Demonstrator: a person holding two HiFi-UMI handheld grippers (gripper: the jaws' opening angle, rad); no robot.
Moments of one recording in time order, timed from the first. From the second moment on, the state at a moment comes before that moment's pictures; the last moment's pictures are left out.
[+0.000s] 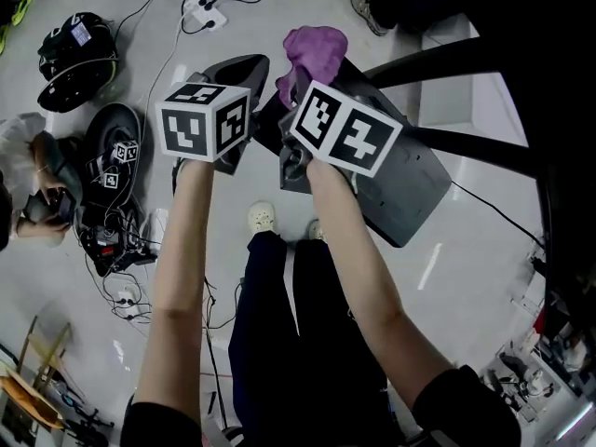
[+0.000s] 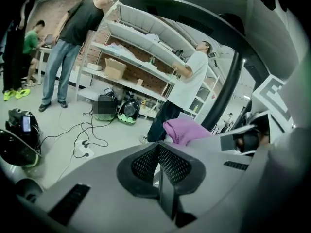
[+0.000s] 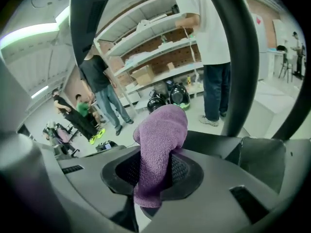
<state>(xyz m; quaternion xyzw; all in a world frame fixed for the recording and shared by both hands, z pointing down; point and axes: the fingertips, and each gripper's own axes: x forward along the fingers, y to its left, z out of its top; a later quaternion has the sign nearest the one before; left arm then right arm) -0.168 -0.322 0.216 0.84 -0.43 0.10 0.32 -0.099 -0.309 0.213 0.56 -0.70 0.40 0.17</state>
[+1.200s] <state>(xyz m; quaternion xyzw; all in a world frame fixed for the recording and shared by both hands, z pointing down) -0.133 -0.337 0.256 0.86 -0.37 0.10 0.35 -0.045 -0.303 0.289 0.74 -0.48 0.44 0.16</state>
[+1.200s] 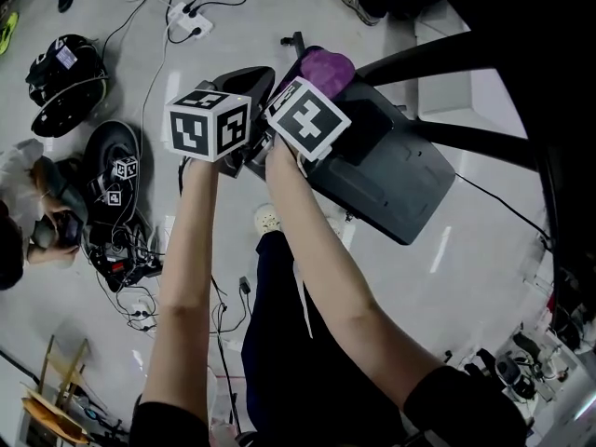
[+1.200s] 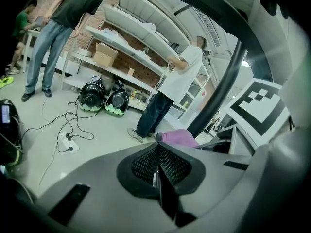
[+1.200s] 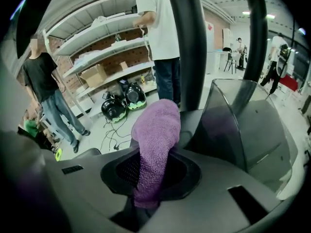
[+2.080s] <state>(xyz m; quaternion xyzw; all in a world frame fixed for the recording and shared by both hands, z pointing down) -0.232 -0.283 0.272 0.82 -0.42 0.12 0.36 -0.135 -0.259 0.281 0.67 -0.58 0.43 0.18</state>
